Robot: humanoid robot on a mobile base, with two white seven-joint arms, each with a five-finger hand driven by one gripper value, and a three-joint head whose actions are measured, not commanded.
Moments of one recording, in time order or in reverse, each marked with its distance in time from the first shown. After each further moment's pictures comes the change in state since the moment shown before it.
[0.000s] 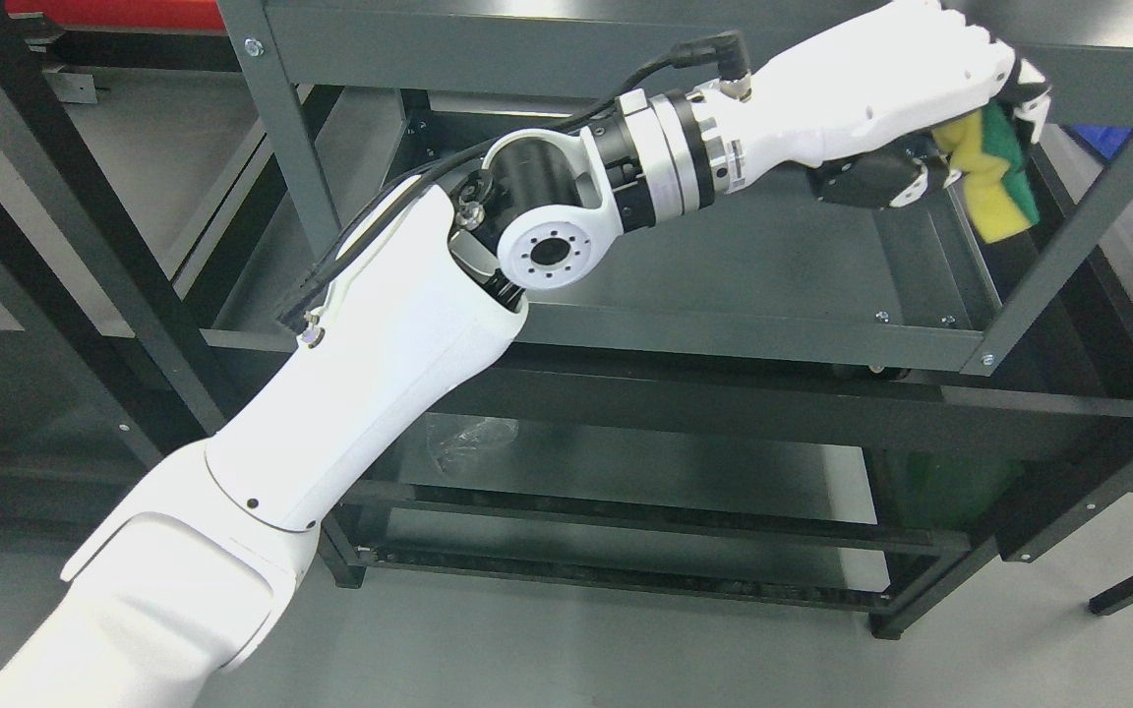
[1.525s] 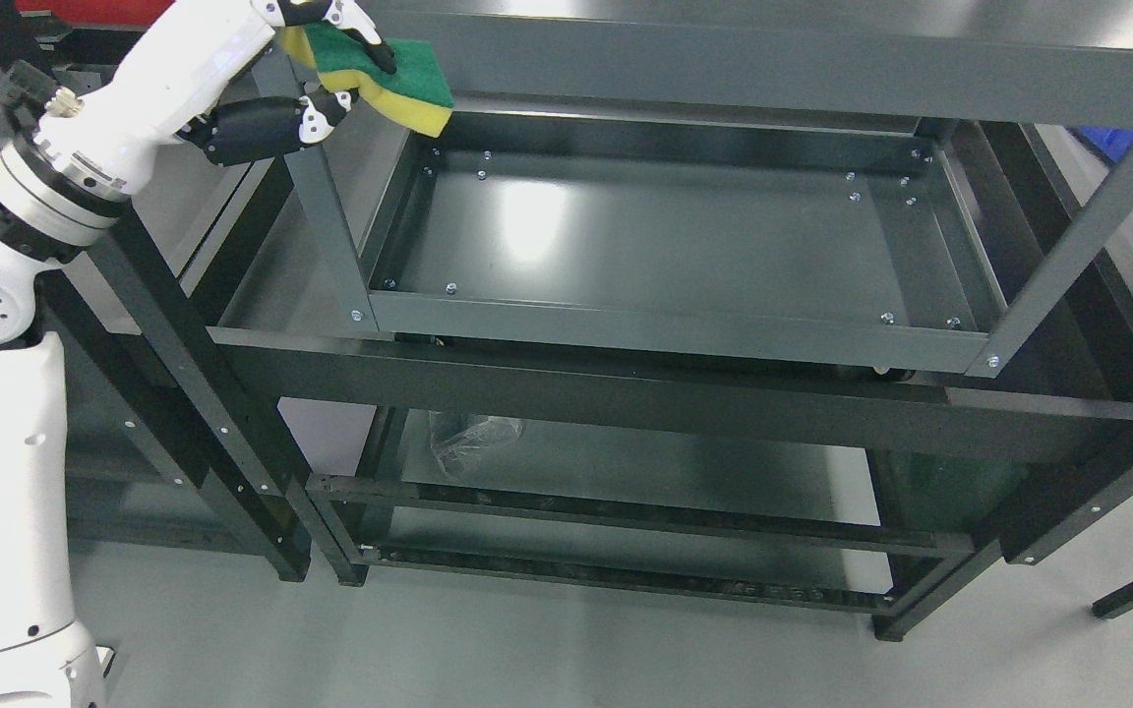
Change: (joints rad) left arm 0.353 0.319 0.790 -0.119 0.196 -0.344 -0.250; right arm 0.000 0.000 0.000 0.000 0.000 0.000 0.000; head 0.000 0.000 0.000
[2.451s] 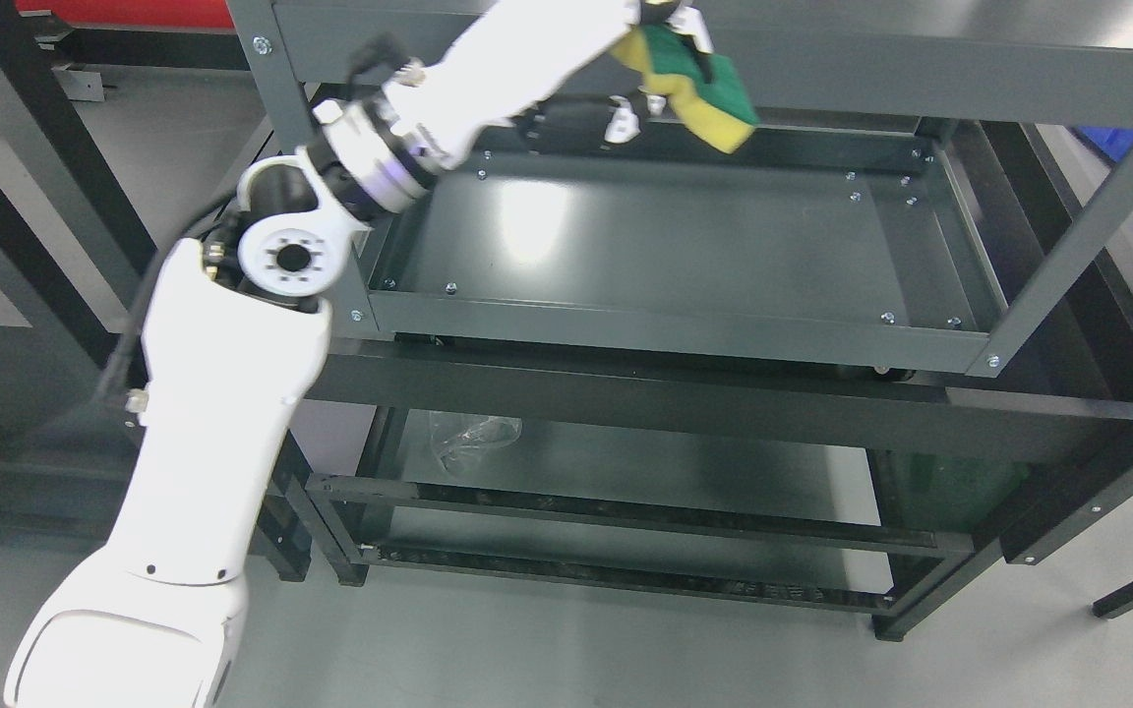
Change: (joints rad) left arm -0.164 -0.234 -0.444 0.082 -0.195 0.185 0.253; right arm 0.000 0.000 0.000 0.000 0.000 0.000 0.000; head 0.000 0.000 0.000
